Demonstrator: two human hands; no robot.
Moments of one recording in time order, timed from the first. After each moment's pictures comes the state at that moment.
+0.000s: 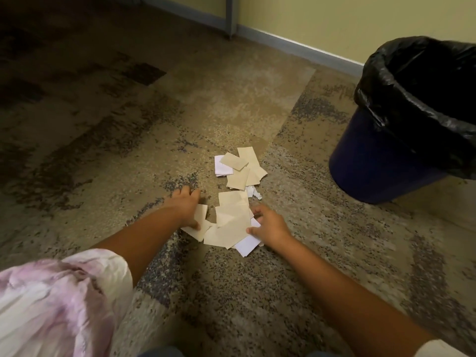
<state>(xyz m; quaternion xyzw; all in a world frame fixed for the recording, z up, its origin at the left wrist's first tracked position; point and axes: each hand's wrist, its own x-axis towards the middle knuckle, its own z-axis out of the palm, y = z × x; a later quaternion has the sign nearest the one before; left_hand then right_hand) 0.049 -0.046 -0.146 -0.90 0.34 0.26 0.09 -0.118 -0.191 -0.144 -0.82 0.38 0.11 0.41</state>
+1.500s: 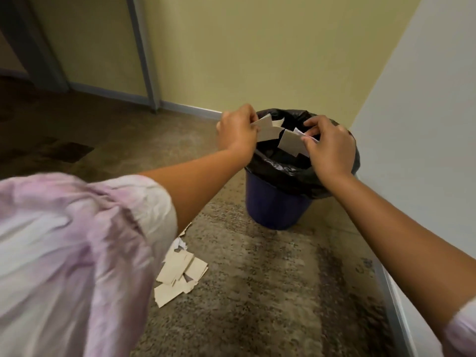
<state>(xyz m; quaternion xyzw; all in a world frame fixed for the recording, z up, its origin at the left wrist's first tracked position) -0.089 -0.312 0.123 -0.80 0.36 0.00 -0.48 -0.238 -0.397 0.115 -0.82 0.41 -0.39 0.08</state>
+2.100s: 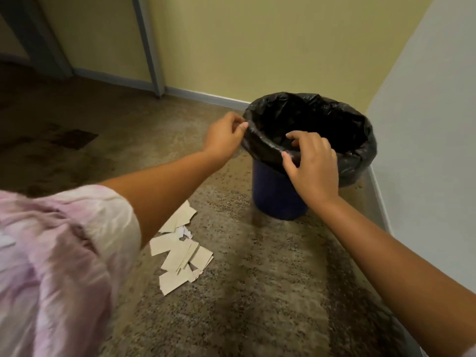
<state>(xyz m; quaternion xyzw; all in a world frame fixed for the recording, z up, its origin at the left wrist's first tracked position) -0.058 -0.288 0.081 -0.77 0.41 0.10 -0.47 -0.233 -0.355 0.063 -0.88 0.33 -0.36 0.00</state>
